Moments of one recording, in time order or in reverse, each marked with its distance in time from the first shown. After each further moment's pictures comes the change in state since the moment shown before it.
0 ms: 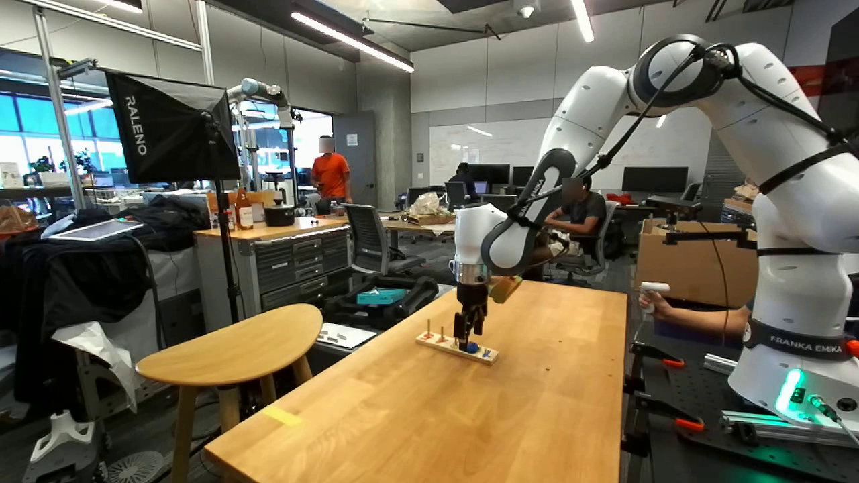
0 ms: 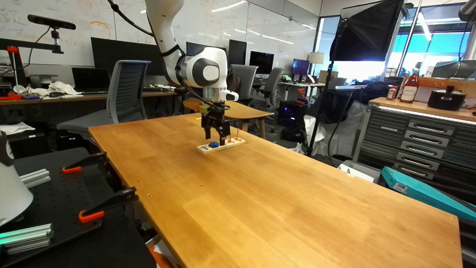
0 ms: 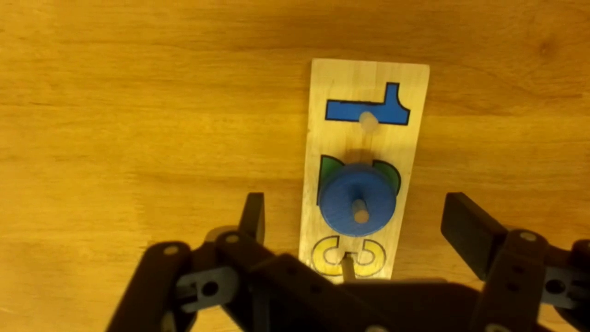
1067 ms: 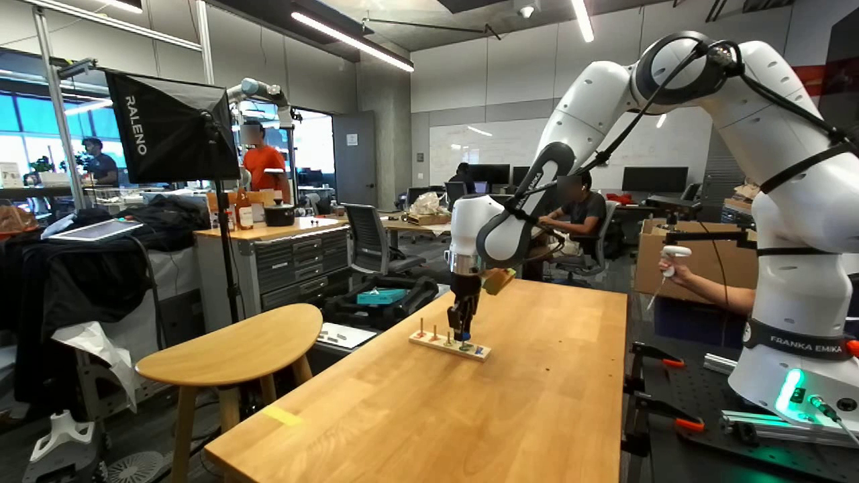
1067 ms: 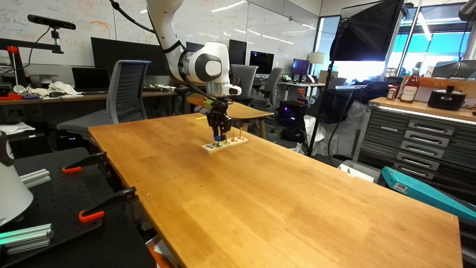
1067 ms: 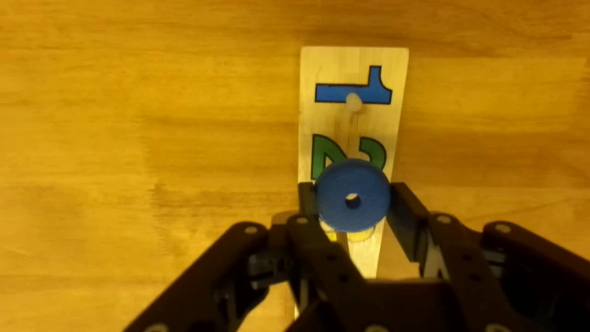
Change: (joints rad) arm 0.011 -0.019 -0.013 0.030 0.001 0.007 0.000
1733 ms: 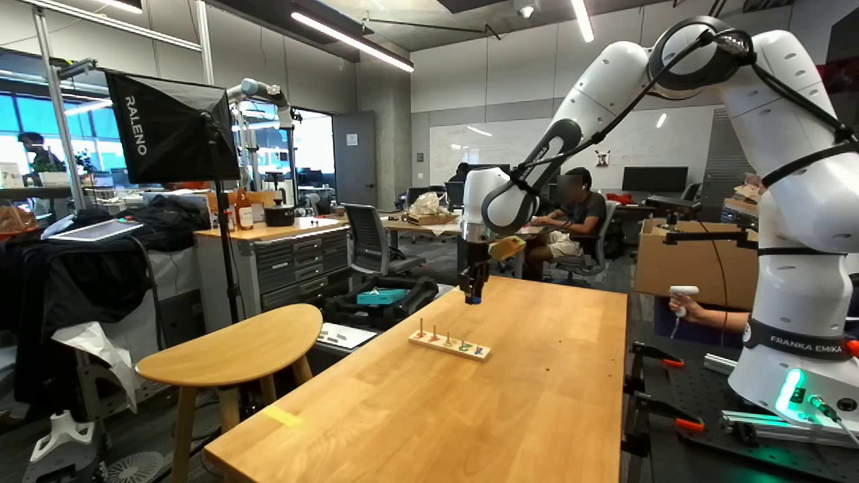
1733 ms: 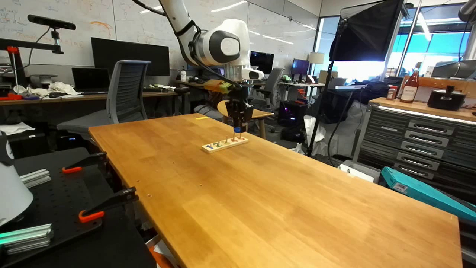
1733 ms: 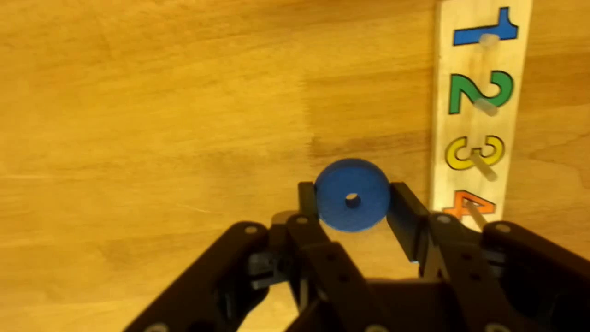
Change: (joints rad) arm -0.086 -0.116 -0.068 -0.009 -0.002 -0.089 -0.001
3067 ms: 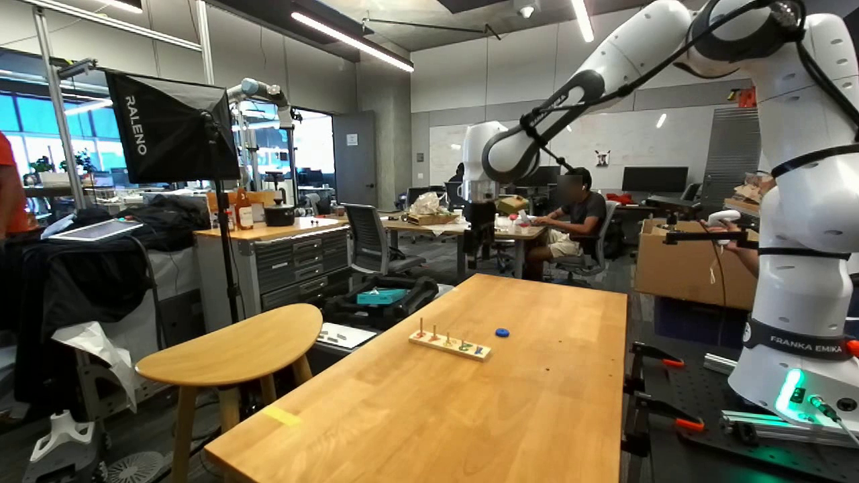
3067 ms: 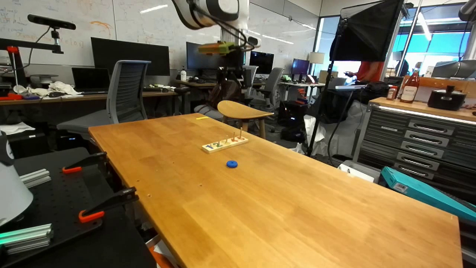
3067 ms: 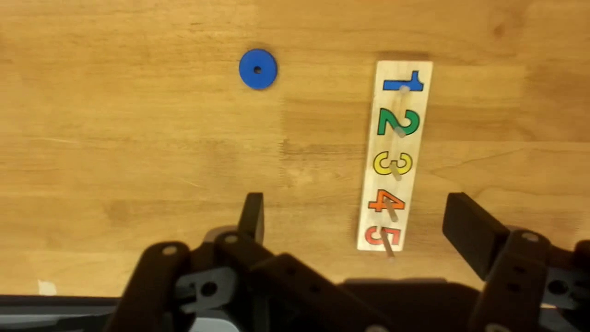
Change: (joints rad) arm -0.033 -0.210 0.074 0.035 0.026 -0.323 -0.159
